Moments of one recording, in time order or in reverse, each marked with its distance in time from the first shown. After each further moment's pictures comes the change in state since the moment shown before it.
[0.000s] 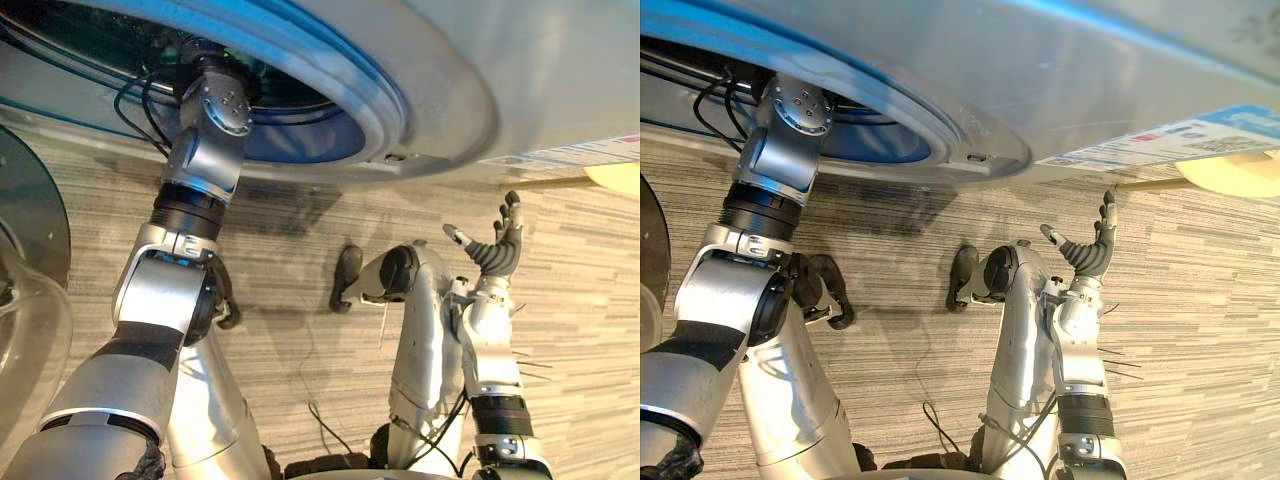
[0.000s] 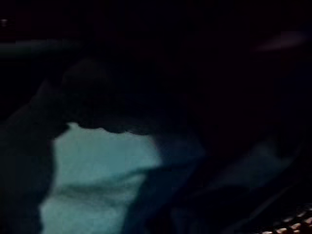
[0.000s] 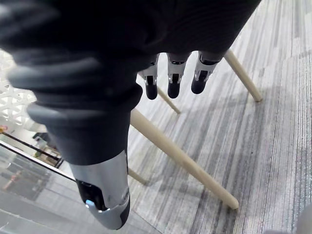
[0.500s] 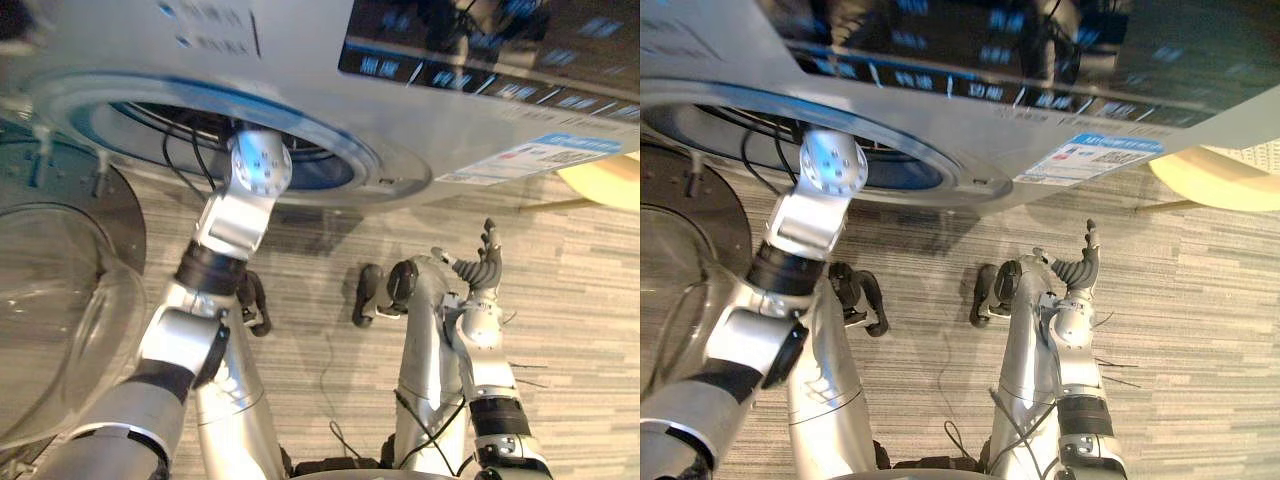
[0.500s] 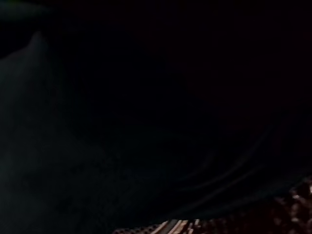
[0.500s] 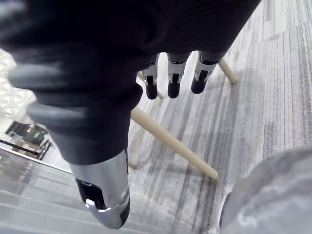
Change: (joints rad) left arm 0.156 -0.013 -0.110 -0.342 -0.101 -0.069 0.157; right arm -0.006 0.007 0.011 0.083 -0.016 0.067 -0.016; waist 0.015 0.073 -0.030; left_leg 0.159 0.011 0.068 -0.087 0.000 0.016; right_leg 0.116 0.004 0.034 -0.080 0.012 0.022
